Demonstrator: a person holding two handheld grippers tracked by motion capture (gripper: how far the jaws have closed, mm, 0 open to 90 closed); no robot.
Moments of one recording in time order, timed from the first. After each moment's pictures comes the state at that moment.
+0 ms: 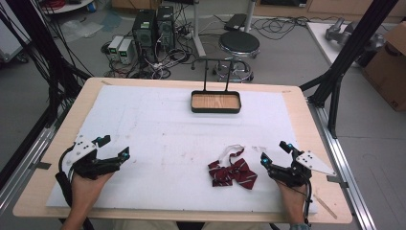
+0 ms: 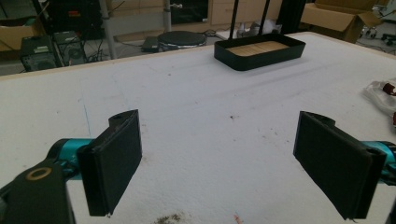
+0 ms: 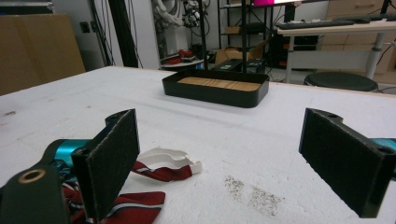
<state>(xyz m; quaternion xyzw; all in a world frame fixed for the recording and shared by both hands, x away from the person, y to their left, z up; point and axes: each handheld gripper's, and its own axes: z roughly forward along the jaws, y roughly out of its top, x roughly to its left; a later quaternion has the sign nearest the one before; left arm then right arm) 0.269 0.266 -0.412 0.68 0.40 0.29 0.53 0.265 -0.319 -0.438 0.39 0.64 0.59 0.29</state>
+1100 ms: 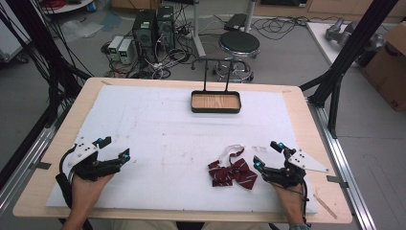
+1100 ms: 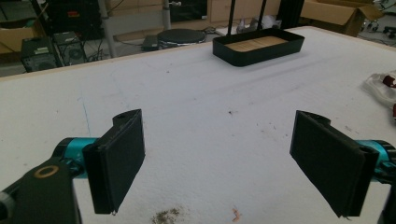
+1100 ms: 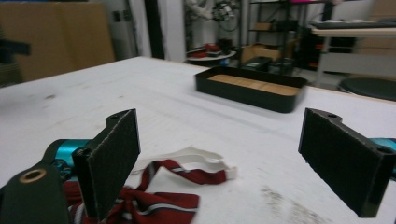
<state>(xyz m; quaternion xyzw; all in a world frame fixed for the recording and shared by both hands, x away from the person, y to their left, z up) 0.265 0.264 -0.413 0.69 0.40 0.29 0.53 0.266 -0.301 -0.432 0.33 0.68 0.60 0.26</state>
